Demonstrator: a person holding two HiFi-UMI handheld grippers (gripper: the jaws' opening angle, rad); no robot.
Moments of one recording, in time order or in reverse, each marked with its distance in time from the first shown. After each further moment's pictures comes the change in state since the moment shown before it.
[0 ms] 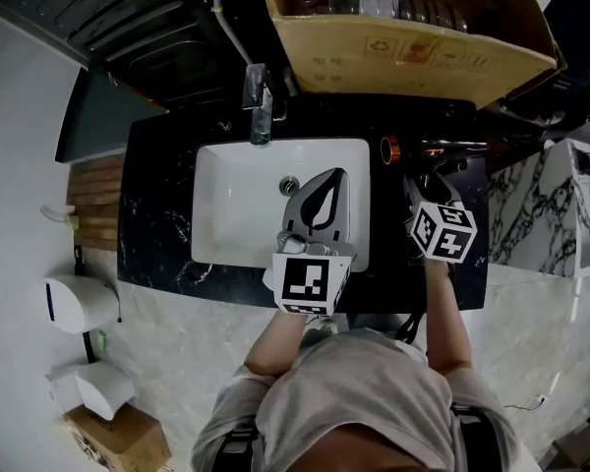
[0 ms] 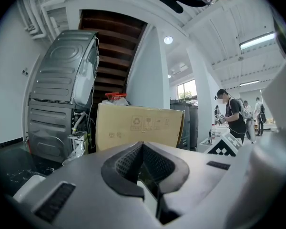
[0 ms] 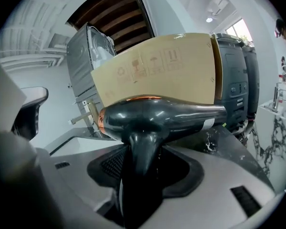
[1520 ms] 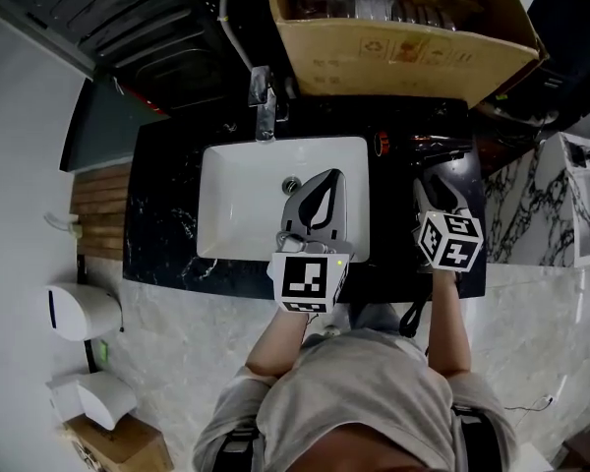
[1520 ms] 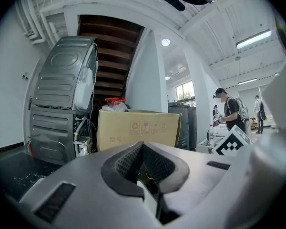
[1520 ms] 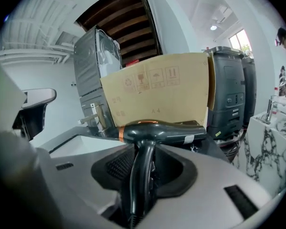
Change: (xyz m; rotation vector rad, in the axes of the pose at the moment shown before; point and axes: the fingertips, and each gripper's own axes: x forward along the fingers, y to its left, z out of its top) left arm -0.032 -0.007 0.013 0.024 -0.028 0.001; right arm -0.054 0.004 0.003 -0.068 -0.044 -0.025
